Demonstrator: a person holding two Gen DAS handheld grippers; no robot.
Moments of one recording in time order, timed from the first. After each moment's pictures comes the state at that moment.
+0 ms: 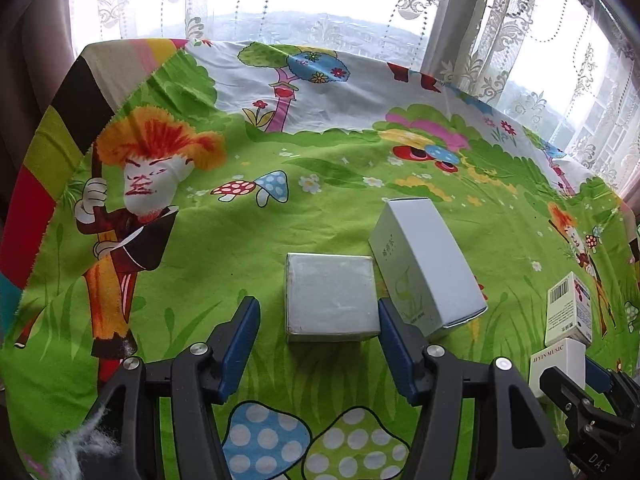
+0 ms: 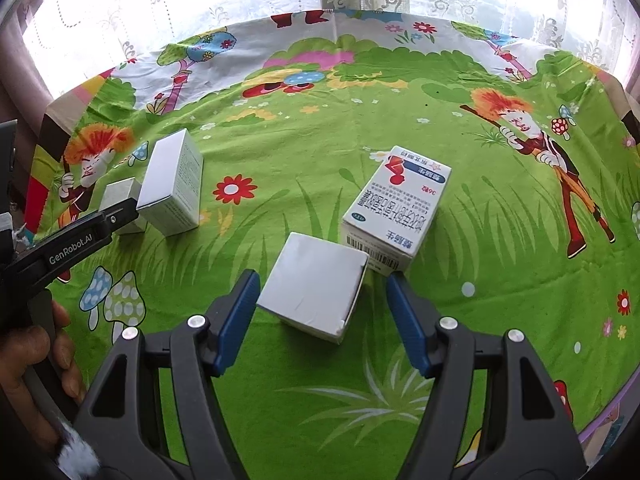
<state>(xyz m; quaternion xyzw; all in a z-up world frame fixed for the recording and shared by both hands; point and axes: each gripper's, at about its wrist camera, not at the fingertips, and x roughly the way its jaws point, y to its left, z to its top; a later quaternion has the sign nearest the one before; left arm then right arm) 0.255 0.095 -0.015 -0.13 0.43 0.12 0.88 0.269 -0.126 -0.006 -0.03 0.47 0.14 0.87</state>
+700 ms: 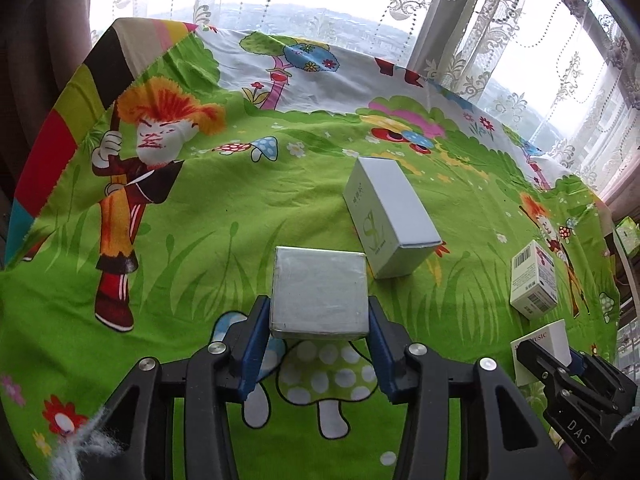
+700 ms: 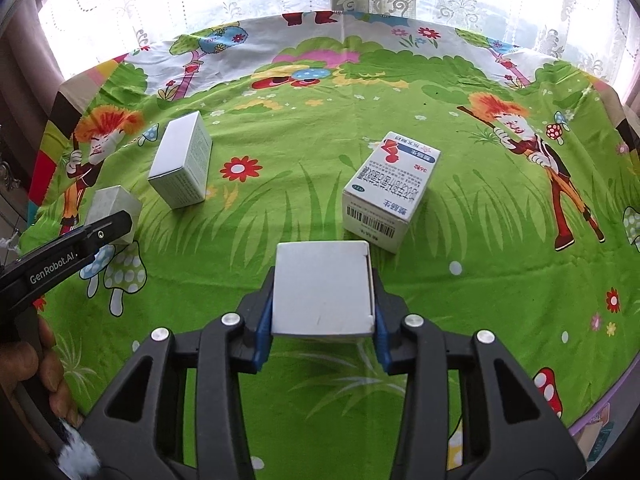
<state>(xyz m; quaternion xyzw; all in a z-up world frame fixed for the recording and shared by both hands) 0.204 0.073 -0.009 -0.17 0.43 0.10 0.88 0.244 -0.132 -0.002 -0.05 0.46 0.16 0.87</state>
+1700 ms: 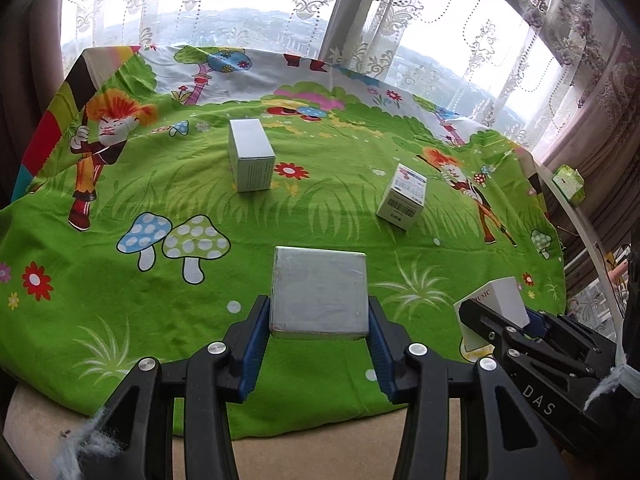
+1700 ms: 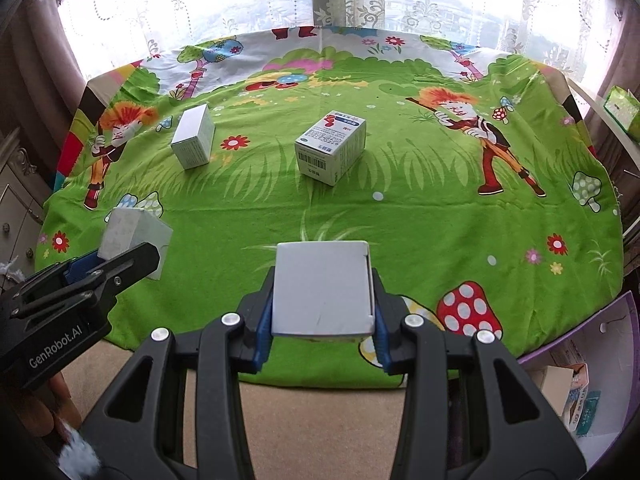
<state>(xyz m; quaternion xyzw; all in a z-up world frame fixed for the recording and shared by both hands) 0.125 -0.036 0.024 -0.15 0.43 0.01 0.89 0.170 -0.197 0.029 -0.05 0.45 0.15 0.88</state>
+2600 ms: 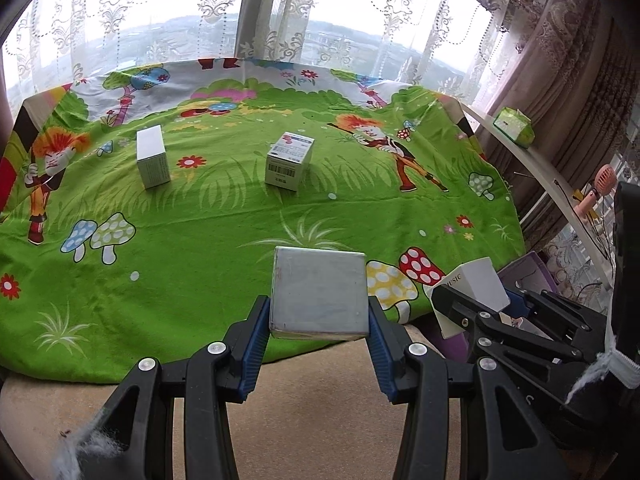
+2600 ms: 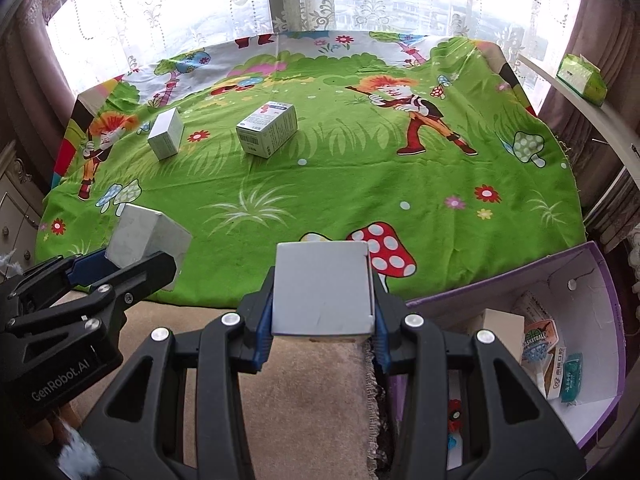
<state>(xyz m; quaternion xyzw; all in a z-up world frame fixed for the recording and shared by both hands) 0.098 -0.130 0.043 -0.09 0.43 -0.07 0.89 0.125 -0.275 0.038 -0.03 0.44 0.11 0.89</state>
